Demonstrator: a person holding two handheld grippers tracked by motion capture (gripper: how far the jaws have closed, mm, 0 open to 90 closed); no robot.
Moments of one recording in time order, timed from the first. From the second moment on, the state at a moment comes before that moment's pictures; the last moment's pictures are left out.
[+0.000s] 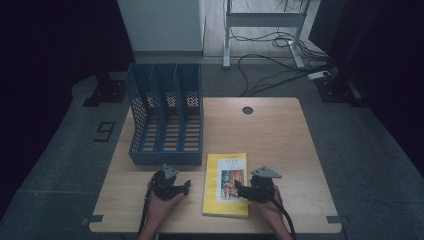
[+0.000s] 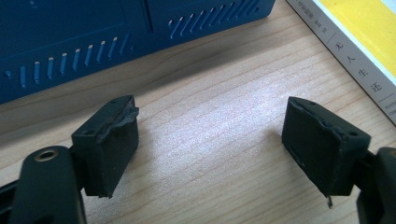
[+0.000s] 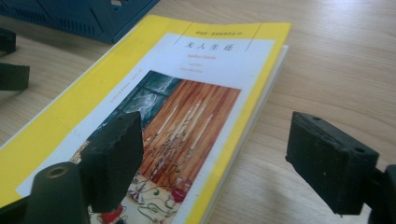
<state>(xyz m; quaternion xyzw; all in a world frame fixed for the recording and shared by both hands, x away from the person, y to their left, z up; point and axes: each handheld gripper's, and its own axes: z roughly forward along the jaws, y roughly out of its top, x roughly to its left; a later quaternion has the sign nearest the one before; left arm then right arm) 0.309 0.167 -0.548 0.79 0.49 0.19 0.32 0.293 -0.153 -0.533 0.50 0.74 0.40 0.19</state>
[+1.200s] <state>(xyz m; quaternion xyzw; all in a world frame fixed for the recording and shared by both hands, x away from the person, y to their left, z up) 0.288 0.117 -0.538 0.80 0.43 0.10 0.40 0.294 -0.145 -0.550 0.49 0.75 0.41 0.16</state>
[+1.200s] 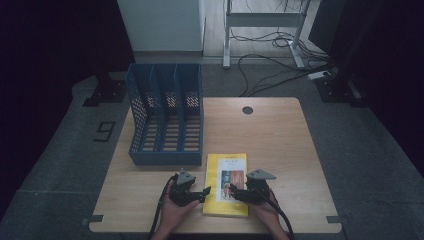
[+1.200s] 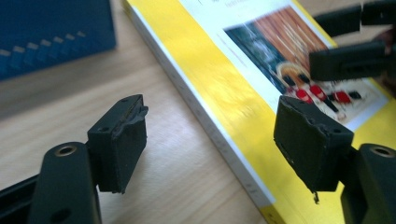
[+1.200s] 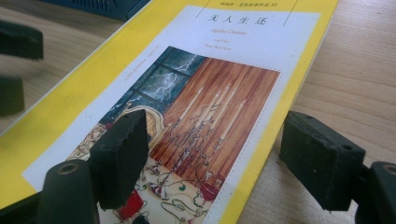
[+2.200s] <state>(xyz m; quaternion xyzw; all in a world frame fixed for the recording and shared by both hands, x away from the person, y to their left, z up) 0.280 0.095 -0.549 0.81 0.41 0.08 0.41 0.291 -0.139 -0.548 0.50 0.75 0.40 0.17</state>
